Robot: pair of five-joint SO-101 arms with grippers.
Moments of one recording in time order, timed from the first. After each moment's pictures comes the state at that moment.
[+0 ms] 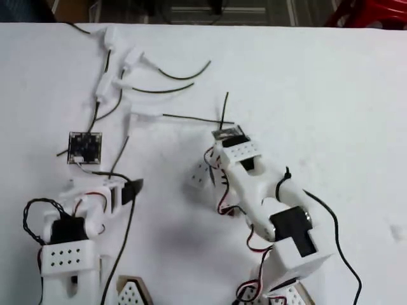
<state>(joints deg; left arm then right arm) -13.7 -71.1 81.2 51.4 -8.4 -22.4 8.1 32.4 73.3 -5.4</state>
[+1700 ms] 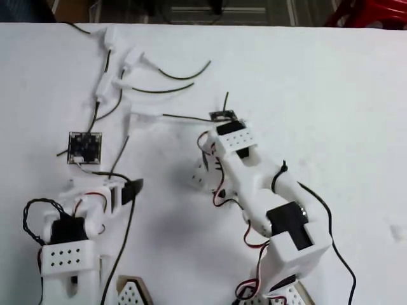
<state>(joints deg) -13.7 -71.1 81.2 51.4 -8.4 -25.1 9.7 21.7 76.6 -10.4</state>
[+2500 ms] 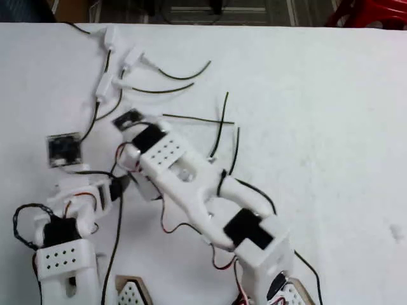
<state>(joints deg) -20.2 -71.1 81.2 51.2 -4.9 -50.2 19.2 -7.7 89.2 -7.3</state>
